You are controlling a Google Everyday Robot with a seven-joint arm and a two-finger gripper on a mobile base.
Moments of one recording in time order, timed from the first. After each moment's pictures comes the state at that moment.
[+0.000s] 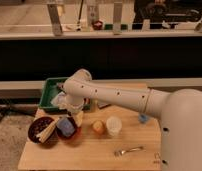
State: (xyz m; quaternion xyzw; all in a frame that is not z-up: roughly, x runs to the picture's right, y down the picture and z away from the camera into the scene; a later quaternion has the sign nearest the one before) arm -0.152 0.131 0.769 -0.25 -0.27 -0.36 0.86
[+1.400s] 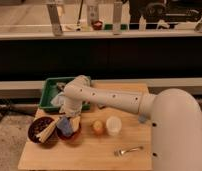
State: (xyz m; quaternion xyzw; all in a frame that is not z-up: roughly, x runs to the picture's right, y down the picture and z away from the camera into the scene) arm -0.174 0.162 0.796 -0.30 -0.28 -0.28 0.87
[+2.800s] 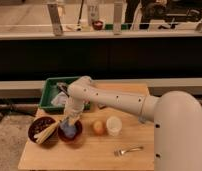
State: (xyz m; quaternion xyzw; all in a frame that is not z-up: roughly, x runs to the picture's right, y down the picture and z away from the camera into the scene) arm -0.157 0.154 0.795 -0.29 -0.30 -0.25 0.87
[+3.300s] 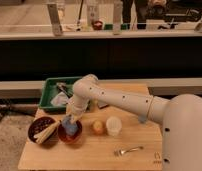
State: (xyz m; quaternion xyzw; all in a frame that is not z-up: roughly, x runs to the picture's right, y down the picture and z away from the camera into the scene) arm -0.150 0.134 0.775 -0.27 -0.31 -0.25 0.88
